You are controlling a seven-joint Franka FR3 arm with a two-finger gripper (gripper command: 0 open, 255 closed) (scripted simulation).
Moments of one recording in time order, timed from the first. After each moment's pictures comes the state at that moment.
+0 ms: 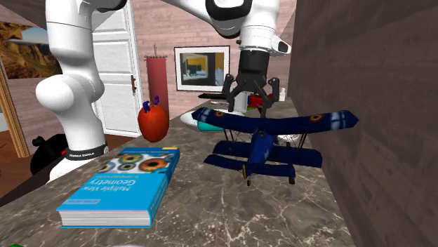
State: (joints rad) arm 0.02 0.12 -0.36 -1.88 -0.09 1.90 -1.24
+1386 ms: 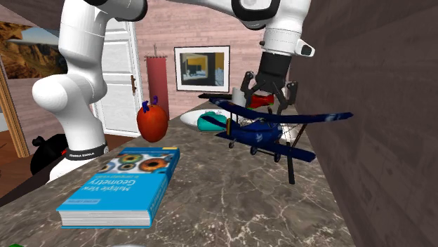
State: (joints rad) arm -0.10 0.33 -0.27 -1.58 0.16 1.72 -1.28
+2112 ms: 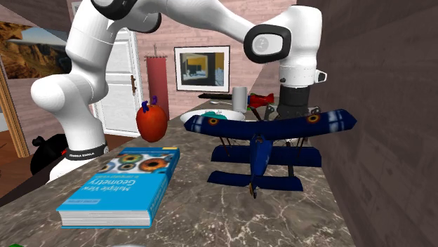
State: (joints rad) arm -0.15 0.50 -0.21 -1.56 0.23 2.06 -1.59
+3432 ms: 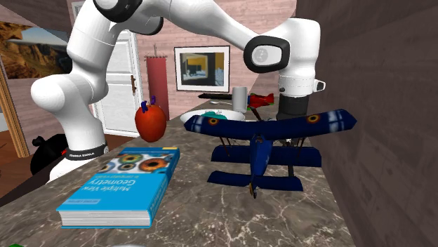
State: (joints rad) arm -0.15 0.53 -0.20 -1.58 0.24 2.11 -1.60
